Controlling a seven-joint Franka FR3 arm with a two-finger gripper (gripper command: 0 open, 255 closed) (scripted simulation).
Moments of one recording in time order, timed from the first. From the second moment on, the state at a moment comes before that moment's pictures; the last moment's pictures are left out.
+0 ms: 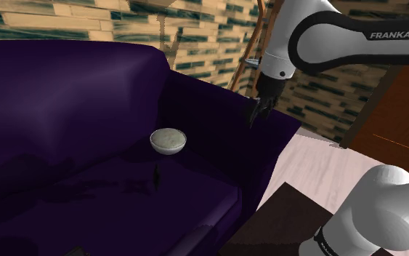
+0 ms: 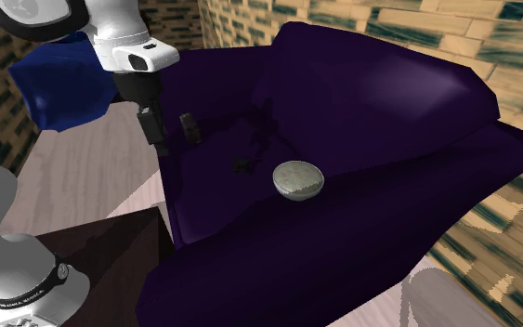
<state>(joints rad) 0.00 -0.69 0.12 -2.44 0.05 1.83 0.07</state>
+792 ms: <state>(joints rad) 0.00 -0.30 0.33 -2.36 0.07 2.11 0.42</state>
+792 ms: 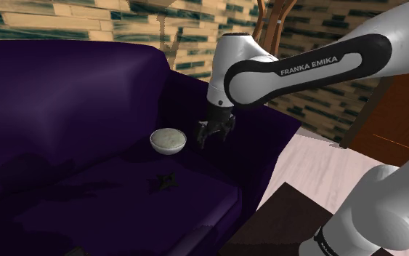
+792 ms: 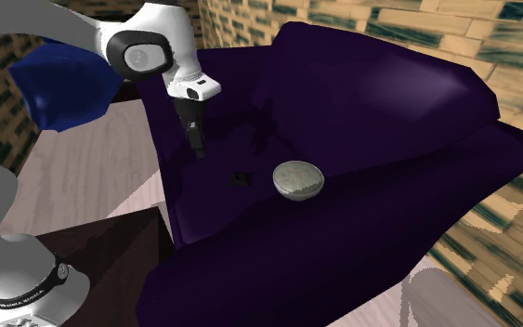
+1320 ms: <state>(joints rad) -0.01 0.02 0.41 -2.20 -0.04 2.24 0.67</state>
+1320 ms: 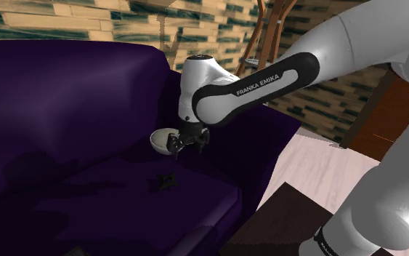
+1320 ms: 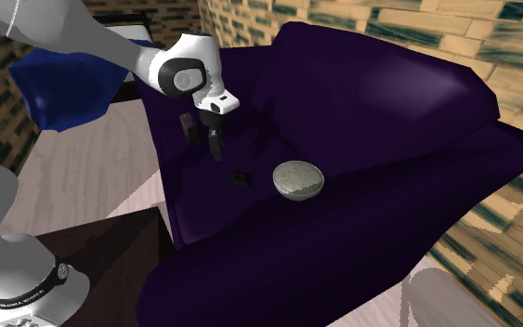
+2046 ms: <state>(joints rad) 0.12 0.48 0.37 -1.81 -0.22 2.27 0.98</state>
